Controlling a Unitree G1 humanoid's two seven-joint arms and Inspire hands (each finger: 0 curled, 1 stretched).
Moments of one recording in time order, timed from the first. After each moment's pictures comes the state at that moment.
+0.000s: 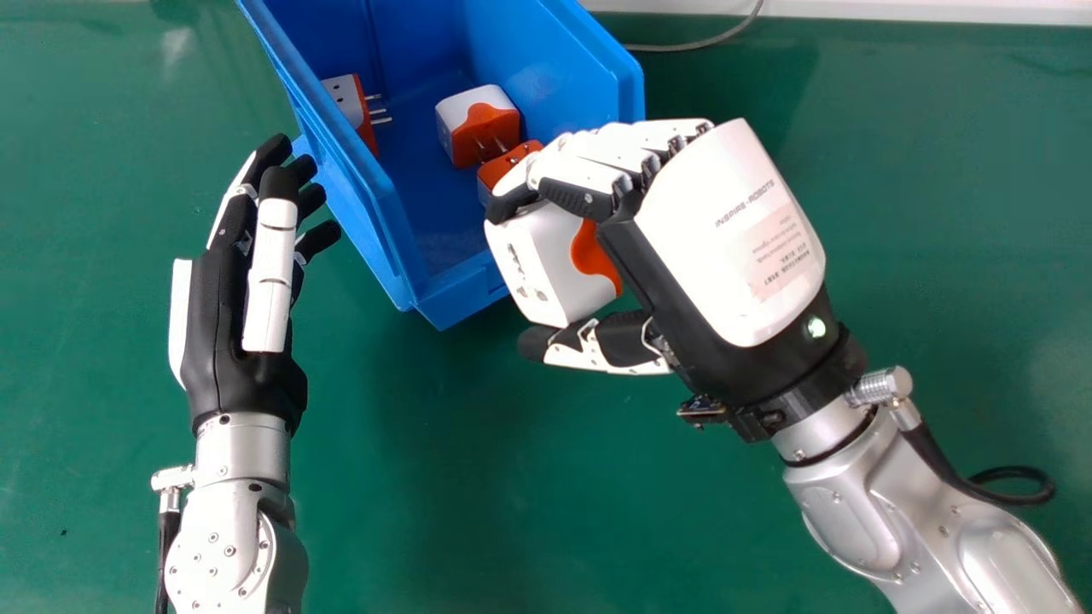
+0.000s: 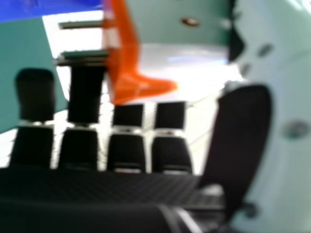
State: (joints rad) left arm -0.08 0.04 0.21 0.24 -0.16 -0.31 -0.05; right arm -0.22 -0.34 0.35 -0.04 -0.97 -0.44 -0.46
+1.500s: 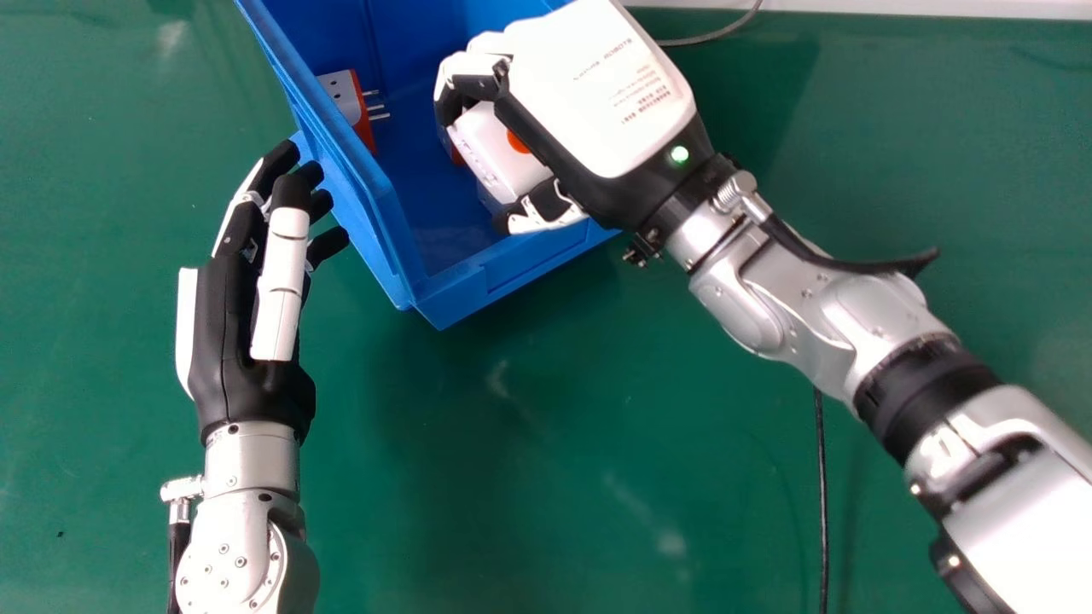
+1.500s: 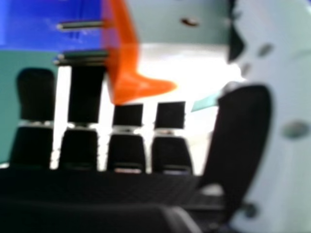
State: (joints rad) left arm -0.05 0.02 0.19 0.21 -0.16 -0.31 -0.03; right arm -0.97 -0.21 0.60 1.01 -1.06 -0.46 -0.72
